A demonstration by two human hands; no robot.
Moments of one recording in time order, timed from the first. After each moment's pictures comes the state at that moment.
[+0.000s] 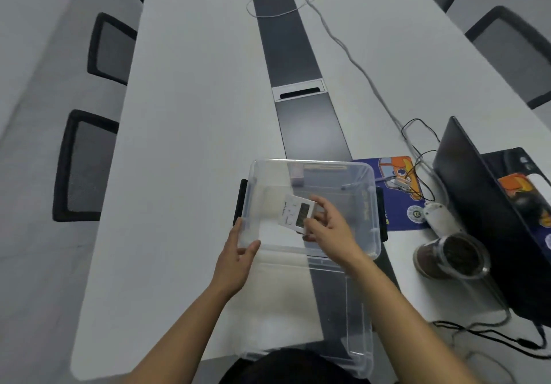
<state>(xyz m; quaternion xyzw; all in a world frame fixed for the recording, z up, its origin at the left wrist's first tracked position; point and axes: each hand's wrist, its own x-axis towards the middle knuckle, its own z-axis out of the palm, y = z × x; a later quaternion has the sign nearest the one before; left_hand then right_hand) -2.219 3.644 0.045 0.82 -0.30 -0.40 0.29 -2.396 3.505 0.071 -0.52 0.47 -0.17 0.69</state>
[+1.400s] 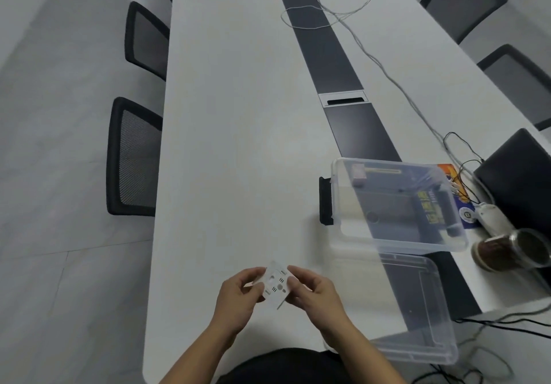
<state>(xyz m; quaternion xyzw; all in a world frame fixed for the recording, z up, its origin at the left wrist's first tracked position) -2.057 3.805 0.043 0.74 -0.17 -0.52 0.40 -2.220 3.730 0.022 -0.40 0.54 -0.17 0.72</state>
